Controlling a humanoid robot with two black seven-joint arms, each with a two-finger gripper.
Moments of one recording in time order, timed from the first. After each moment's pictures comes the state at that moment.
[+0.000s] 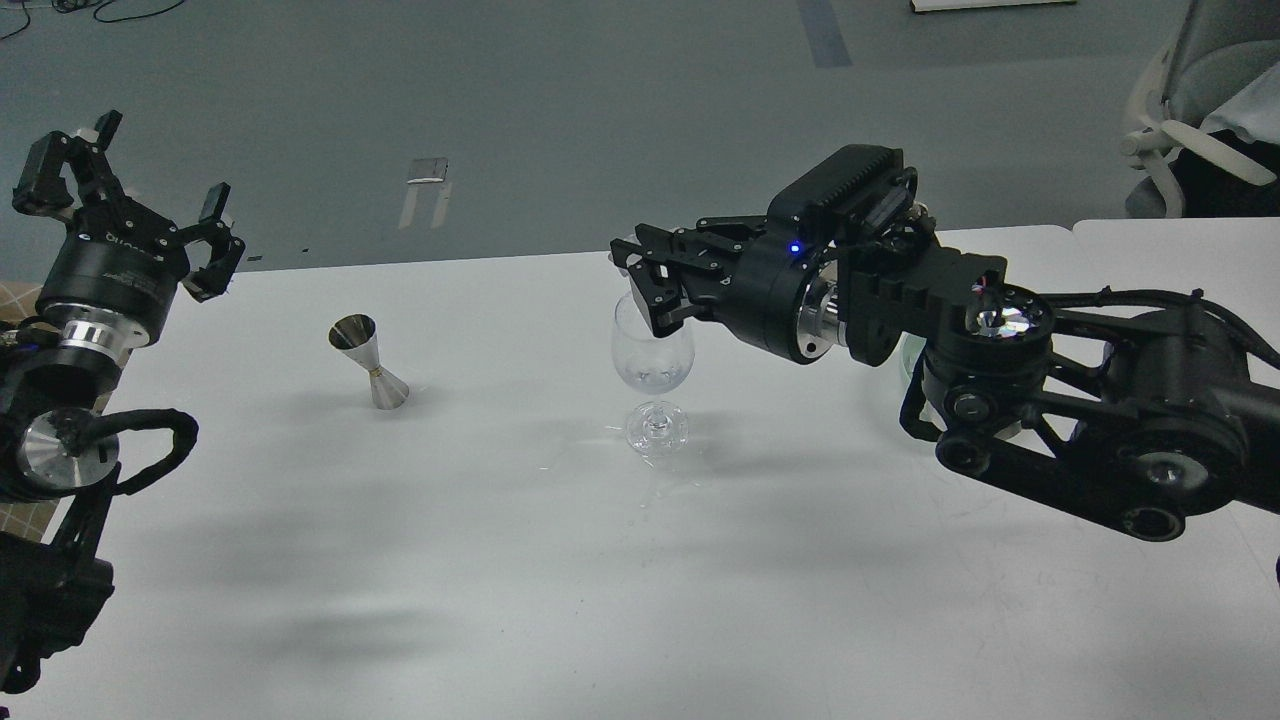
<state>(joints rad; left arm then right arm) -0.34 0.45 -1.47 -1.14 0.41 -0.24 -0.14 0.97 -0.40 0.38 1.62 -1.78 0.17 -0.26</state>
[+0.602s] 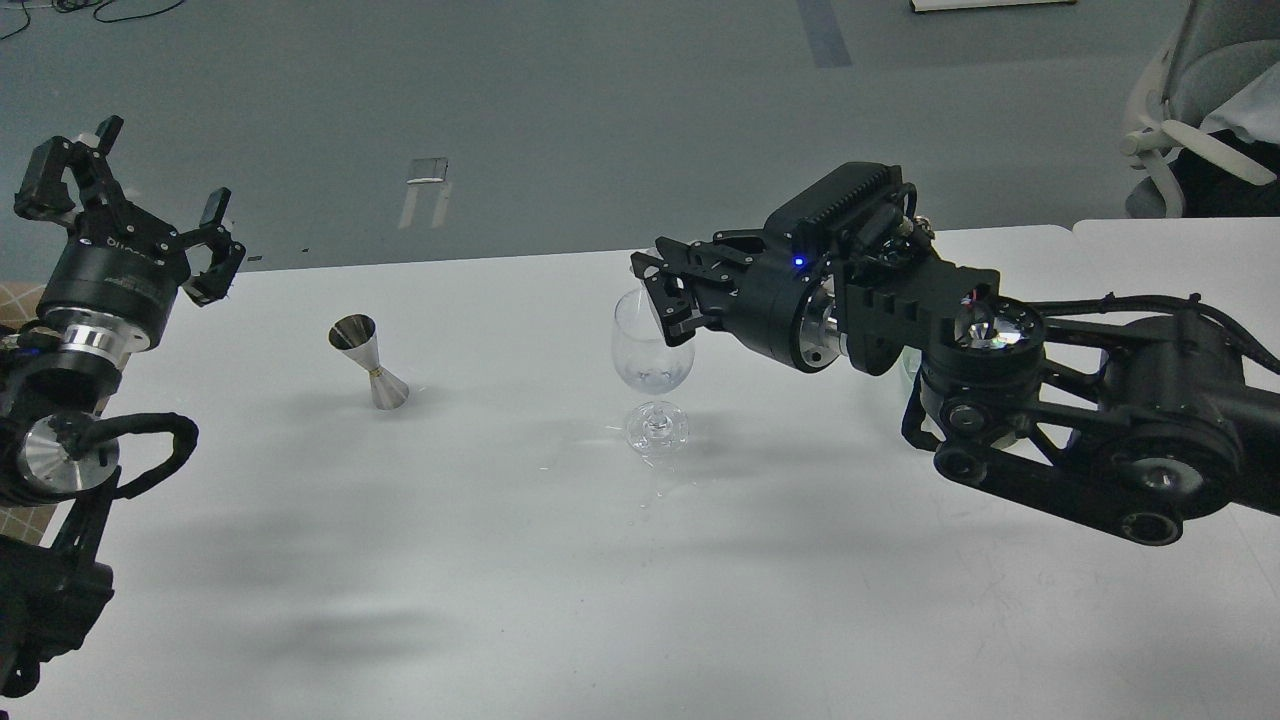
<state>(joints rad) -0.33 0.45 -1.47 -1.14 0.41 -0.24 -0.14 0.98 -0.41 0.36 1.61 -1.78 0.19 -0.33</state>
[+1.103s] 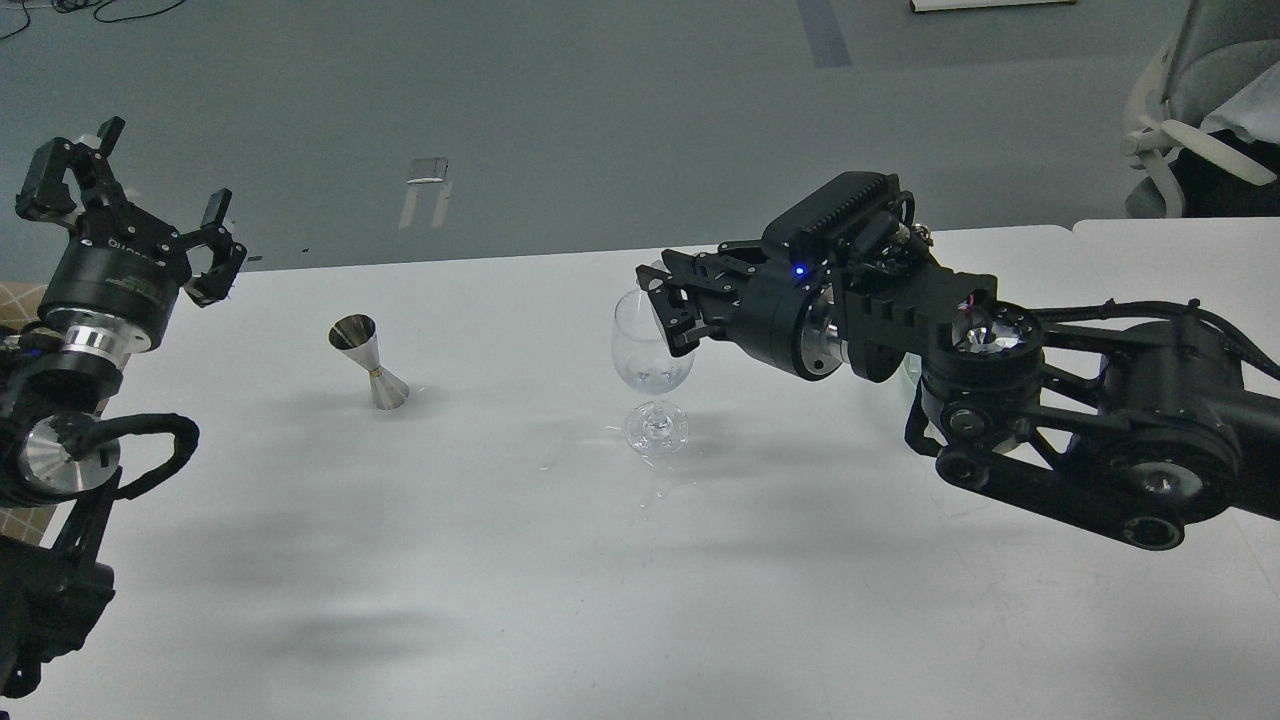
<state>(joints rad) -0.33 0.45 -1.47 -1.14 0.41 -0.24 -0.14 0.97 -0.41 0.36 1.61 -1.78 0.20 -0.33</state>
